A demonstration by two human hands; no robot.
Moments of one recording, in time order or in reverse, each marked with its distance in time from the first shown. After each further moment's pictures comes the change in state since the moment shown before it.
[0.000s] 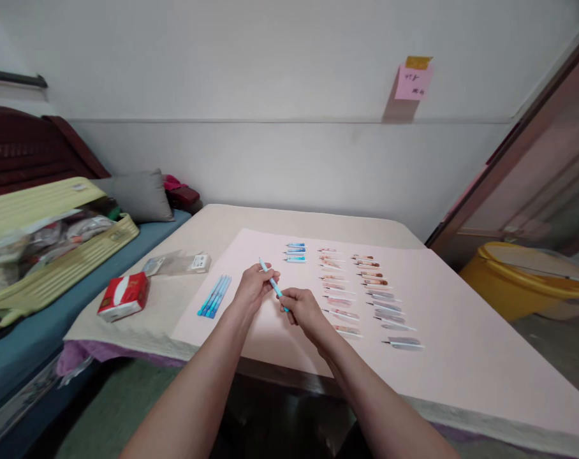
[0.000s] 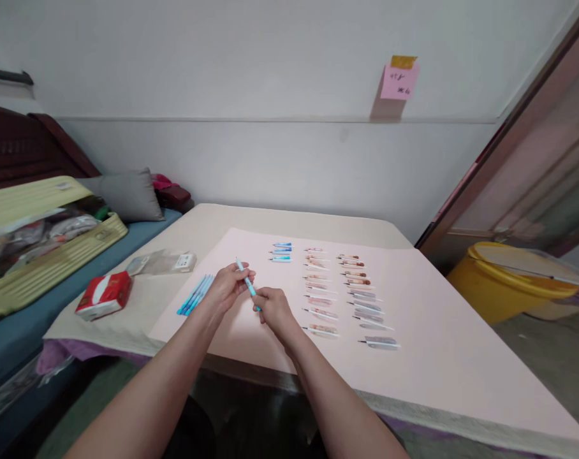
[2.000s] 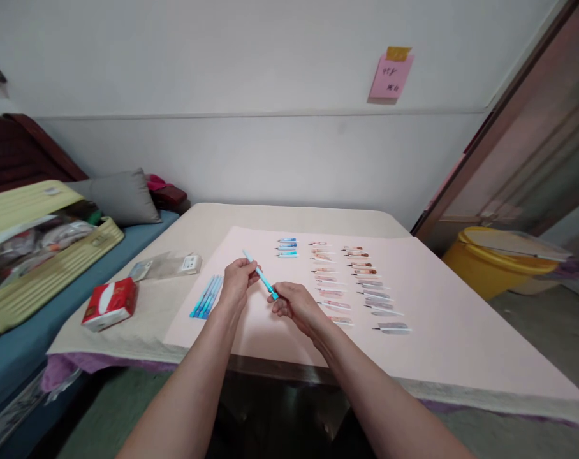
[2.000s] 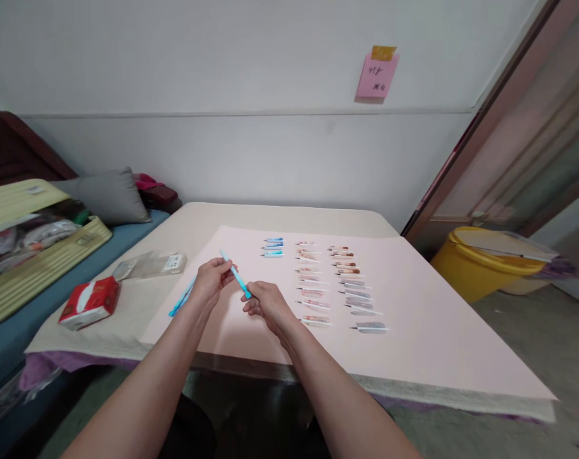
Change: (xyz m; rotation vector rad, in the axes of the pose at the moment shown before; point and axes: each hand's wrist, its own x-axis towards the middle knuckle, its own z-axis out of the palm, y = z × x) left_hand 0.005 0.009 -0.007 0.151 0.104 0.125; right_hand -0.002 0.002 -0.005 0.529 -0.082 0.154
